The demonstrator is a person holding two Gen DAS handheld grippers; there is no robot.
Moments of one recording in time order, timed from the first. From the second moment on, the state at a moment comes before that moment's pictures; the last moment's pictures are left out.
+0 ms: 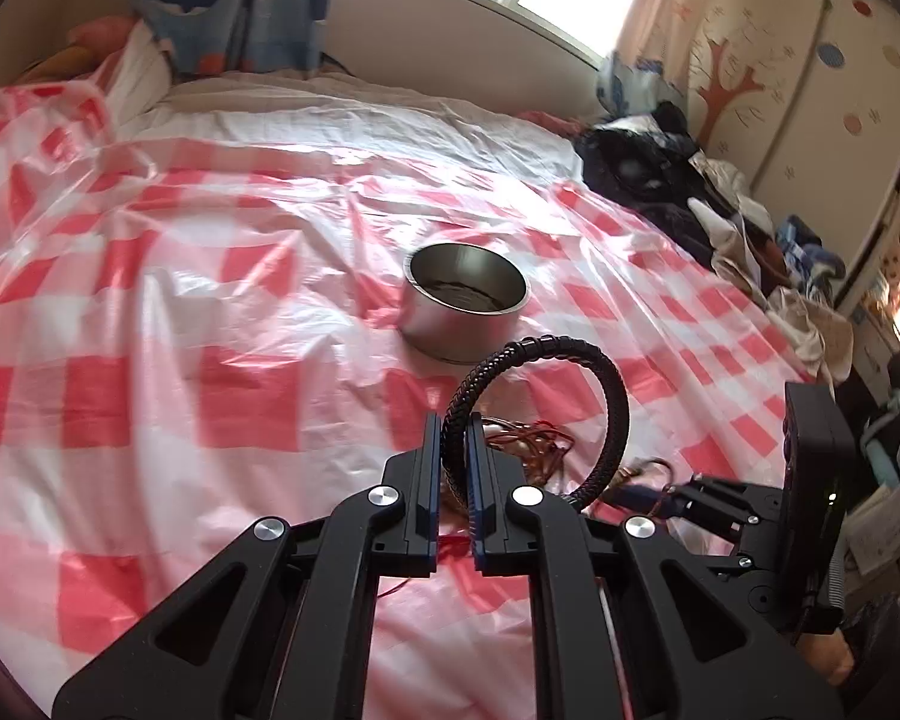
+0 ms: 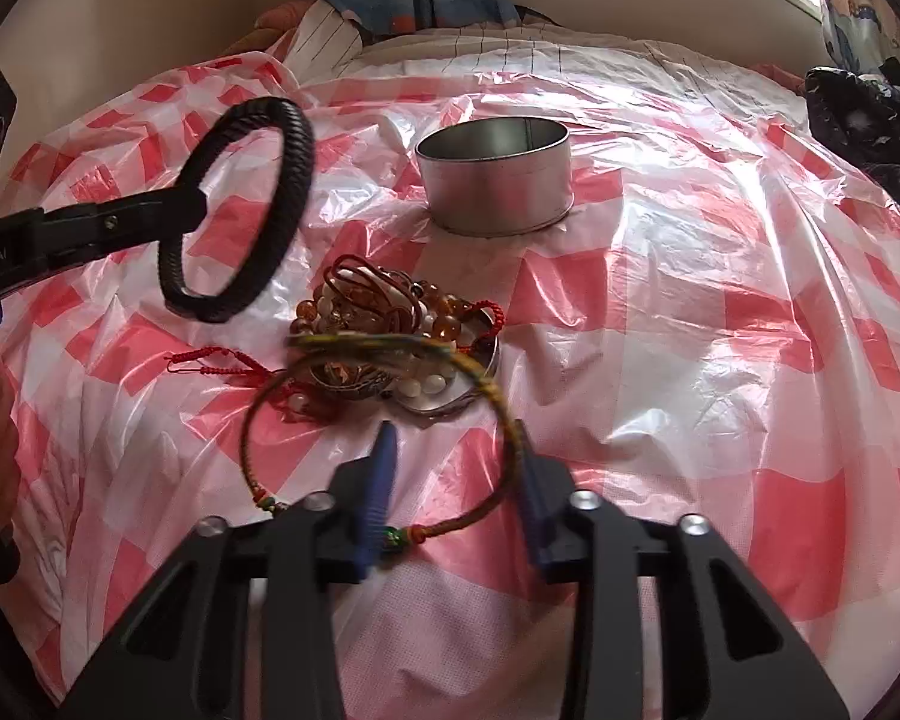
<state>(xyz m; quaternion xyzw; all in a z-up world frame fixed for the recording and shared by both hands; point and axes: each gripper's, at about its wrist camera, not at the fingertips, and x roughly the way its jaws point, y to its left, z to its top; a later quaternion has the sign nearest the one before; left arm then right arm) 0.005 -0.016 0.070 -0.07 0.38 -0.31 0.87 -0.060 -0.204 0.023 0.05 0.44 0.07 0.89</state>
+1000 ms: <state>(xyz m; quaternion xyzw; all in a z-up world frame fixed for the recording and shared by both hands) 0.023 0.003 0.043 0.00 0.43 -0.18 0.89 -0.076 -0.217 0.049 0.11 0.37 0.09 0.92</state>
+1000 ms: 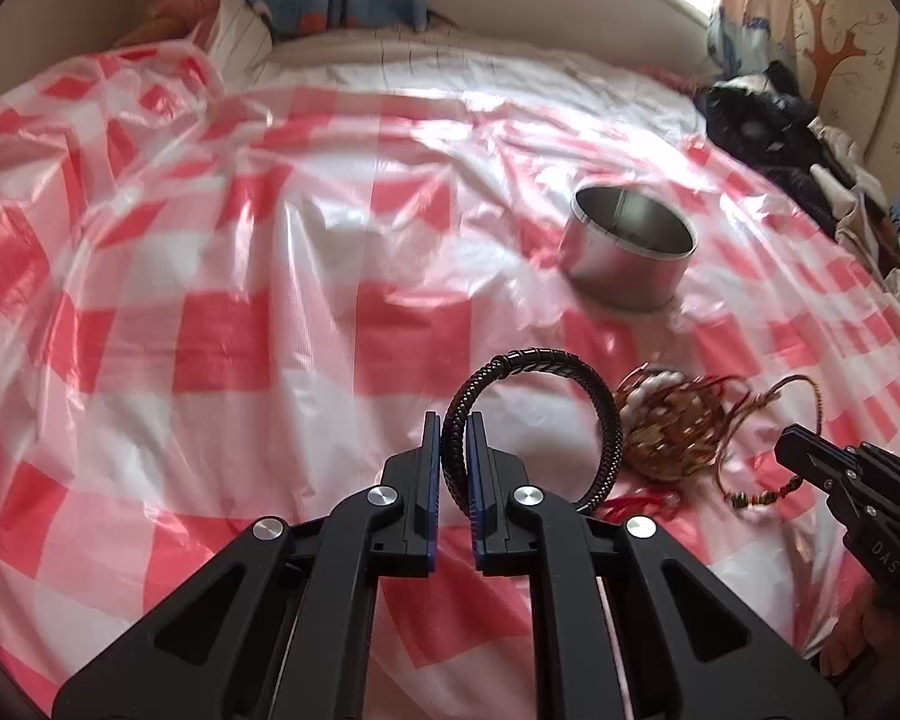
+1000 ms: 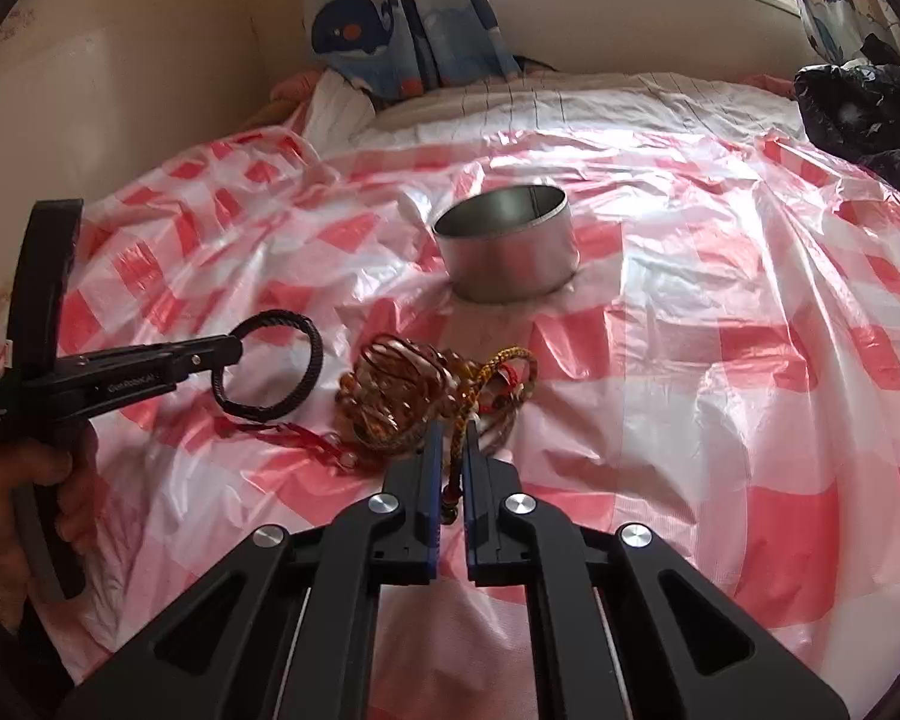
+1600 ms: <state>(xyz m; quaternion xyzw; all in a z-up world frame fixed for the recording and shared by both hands) 0.027 0.006 0.032 -0.02 0.45 -0.17 0.88 -0.078 -0.209 0.051 0.10 0.37 0.10 0.92</state>
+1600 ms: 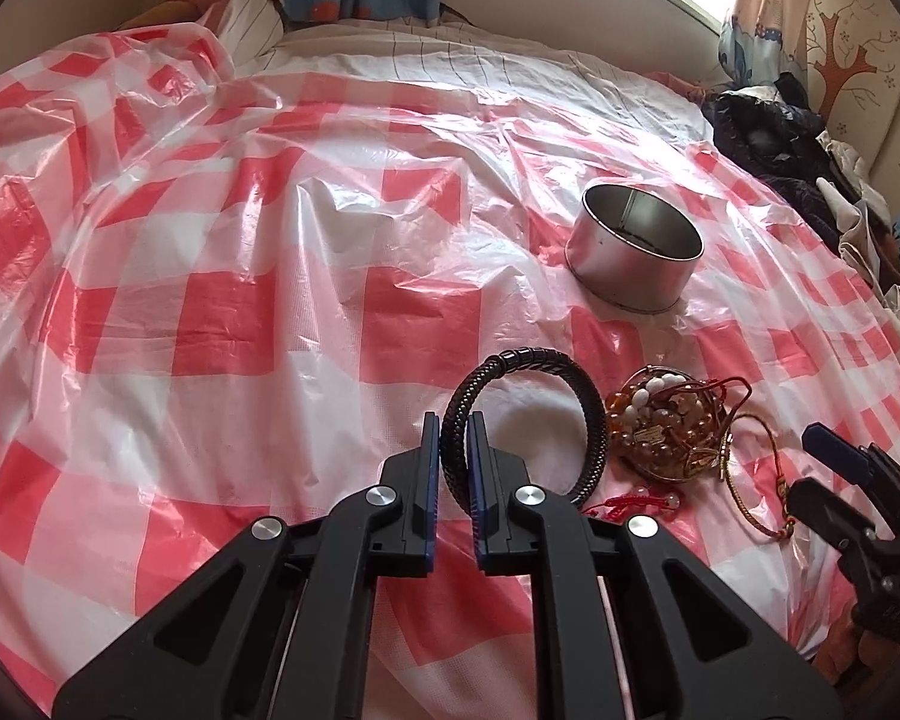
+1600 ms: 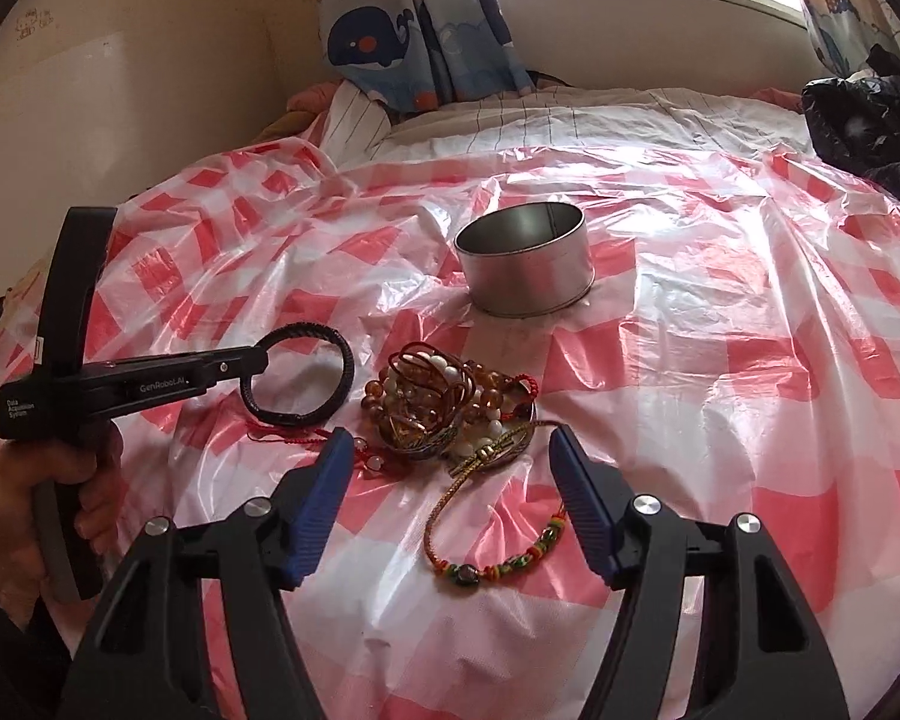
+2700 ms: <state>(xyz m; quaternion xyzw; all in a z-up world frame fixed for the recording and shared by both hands) 0.031 -0.008 0.015 0.03 0.47 -0.16 0.87 -0.071 -0.181 0.025 0.07 0.44 0.14 0.89</state>
